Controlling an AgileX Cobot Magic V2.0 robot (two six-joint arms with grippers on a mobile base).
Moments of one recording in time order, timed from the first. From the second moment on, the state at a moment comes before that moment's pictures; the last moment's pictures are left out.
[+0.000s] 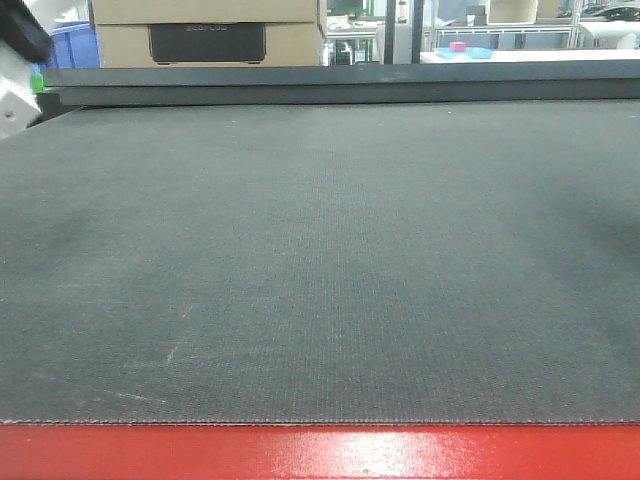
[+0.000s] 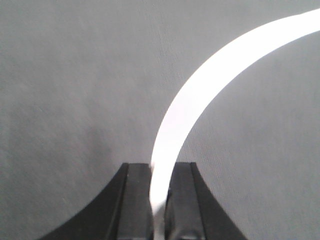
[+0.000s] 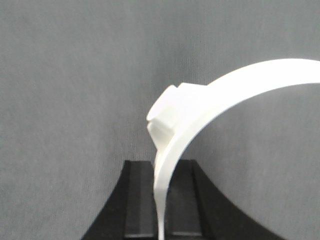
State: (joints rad) left arm -0.15 1.31 -1.01 -0.20 0.45 0.11; right arm 0.12 1.25 -1.16 0.07 0.87 0.03
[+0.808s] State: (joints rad) left arm -0.15 0.79 -0.89 -0.15 0.21 0.11; right arm 0.12 0.62 -0.97 0.05 0.27 0.02
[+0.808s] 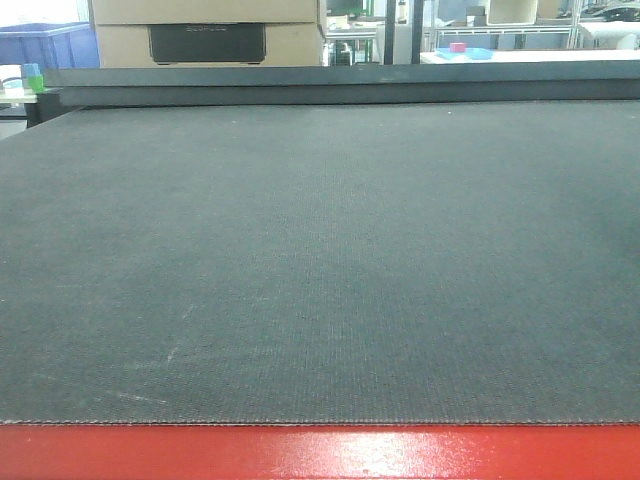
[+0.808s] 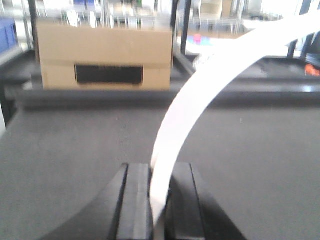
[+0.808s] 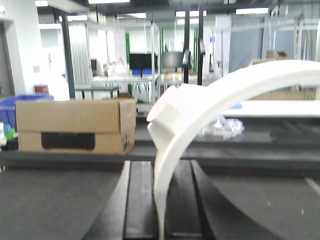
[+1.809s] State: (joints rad) left arm -0.15 0.54 -0.57 -0.12 0.14 0.11; right arm 0.12 0.41 -0.60 0.01 0.28 0.01
